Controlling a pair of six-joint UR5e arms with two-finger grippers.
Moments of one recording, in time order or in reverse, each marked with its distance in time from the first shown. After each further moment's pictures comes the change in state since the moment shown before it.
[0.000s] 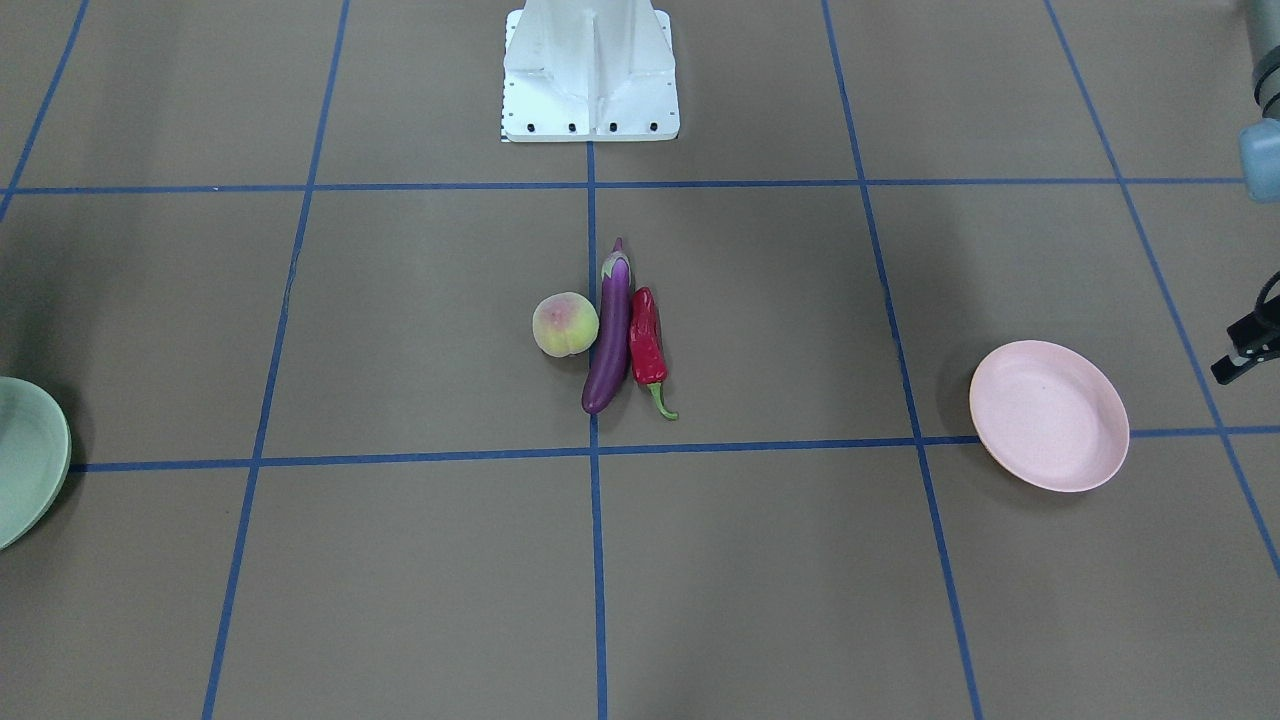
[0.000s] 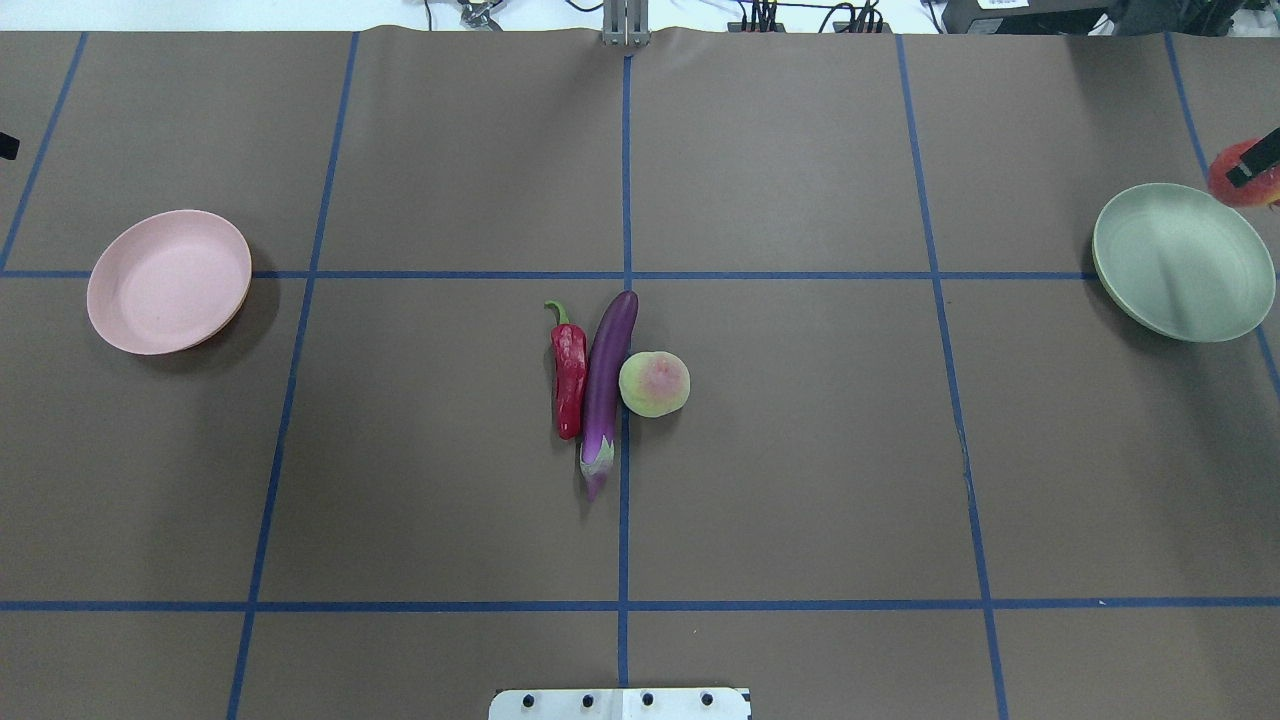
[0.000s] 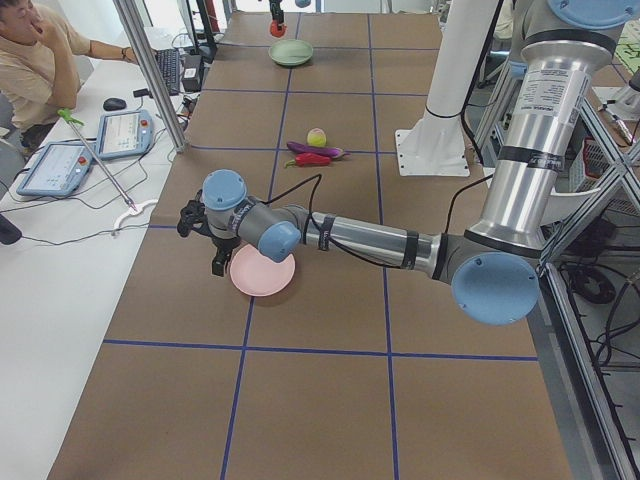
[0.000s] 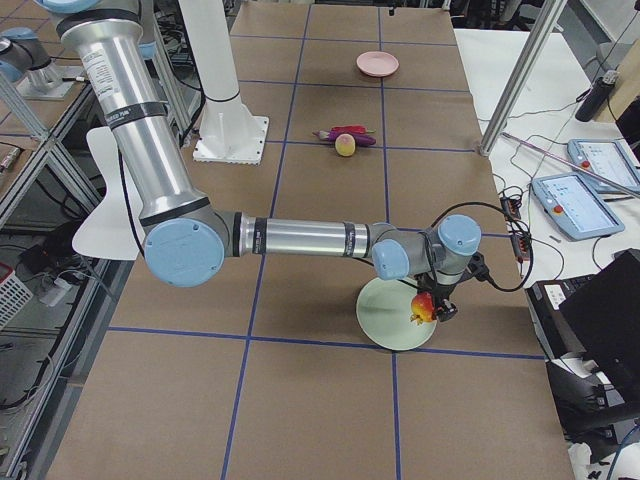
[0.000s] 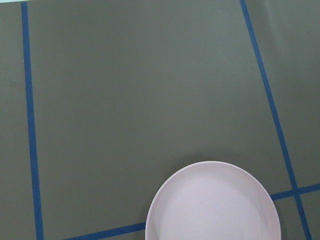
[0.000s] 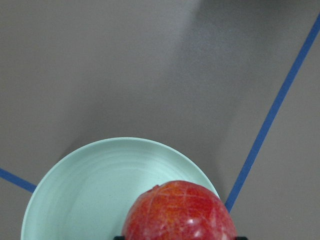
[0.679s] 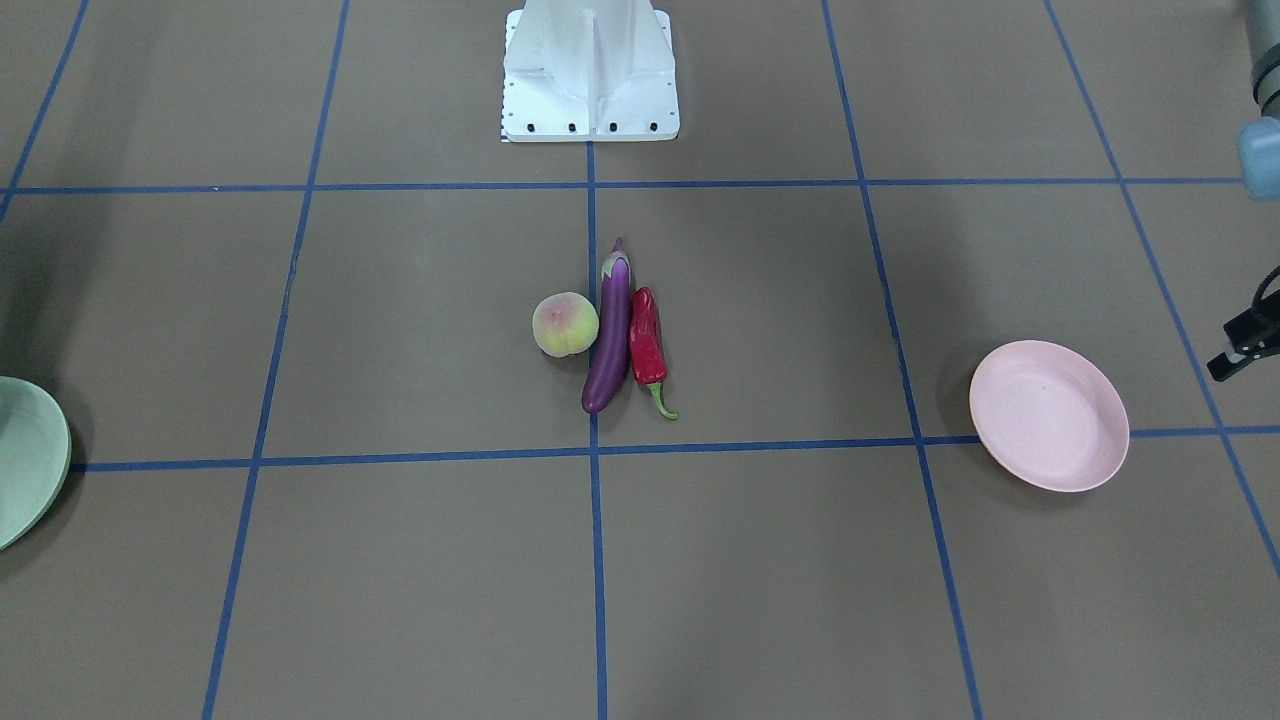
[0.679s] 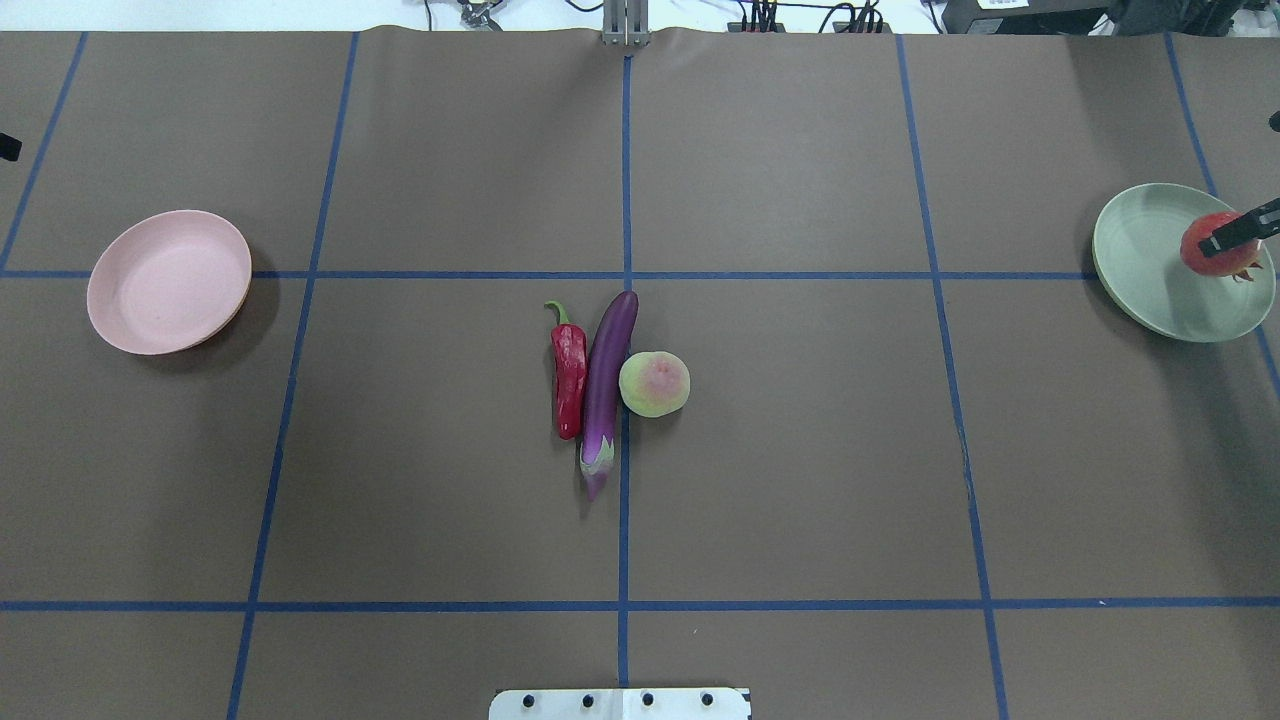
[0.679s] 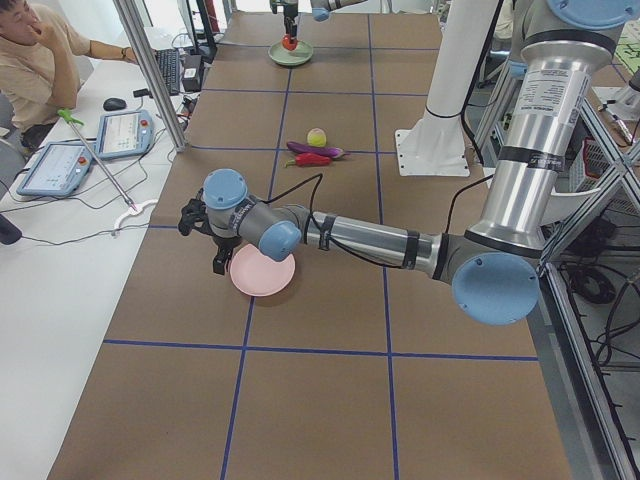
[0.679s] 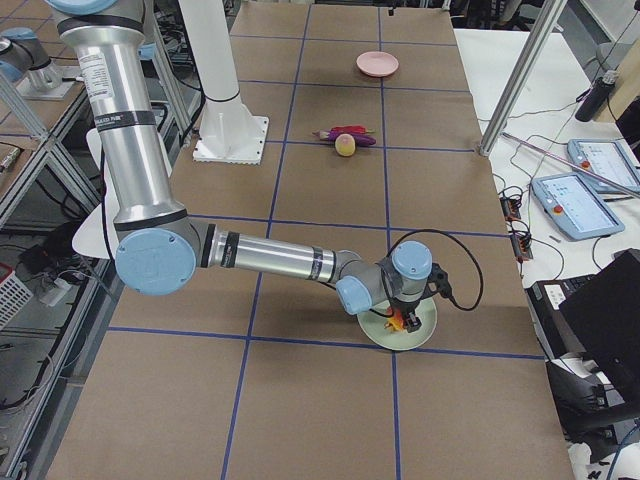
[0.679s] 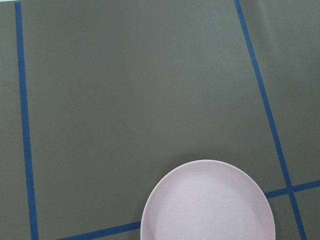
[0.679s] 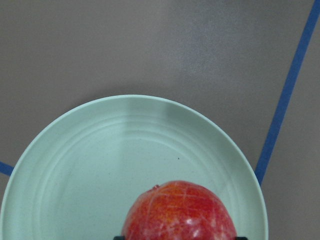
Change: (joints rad) left arm 0.002 0.003 -0.004 -0.001 -0.006 0.000; right arm -0.086 -0.151 0.010 0.346 0.001 0.242
